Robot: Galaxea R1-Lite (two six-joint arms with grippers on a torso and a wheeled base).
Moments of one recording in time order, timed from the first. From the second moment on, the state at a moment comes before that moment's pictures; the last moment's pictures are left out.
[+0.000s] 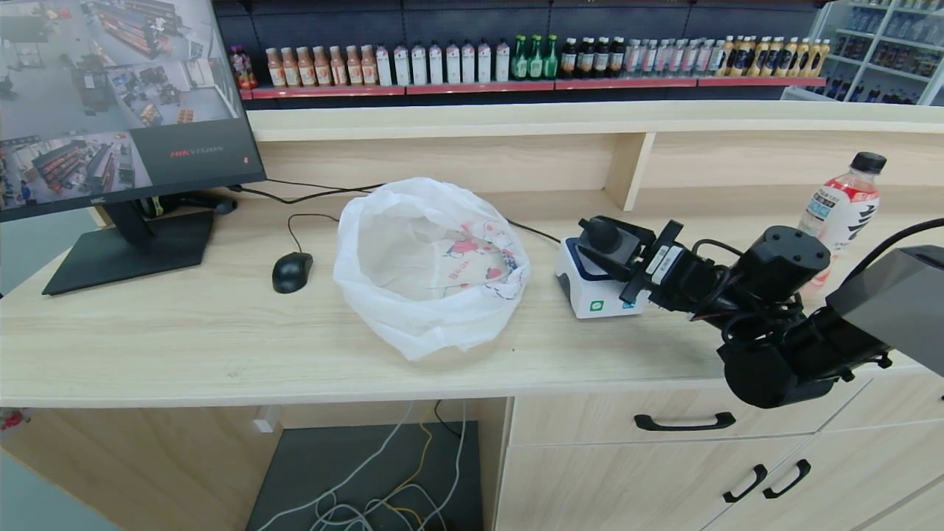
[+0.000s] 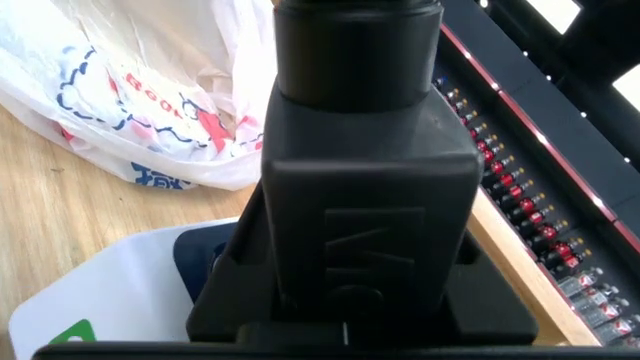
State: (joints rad) left arm 0.00 0.00 0.00 0.00 0.01 -0.01; right arm 0.19 2.18 -1.00 -1.56 0.71 -0.83
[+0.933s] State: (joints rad) left arm 0.00 0.00 0.00 0.00 0.01 -0.01; right arm 0.19 2.12 -0.96 -1.57 0.70 -0.83
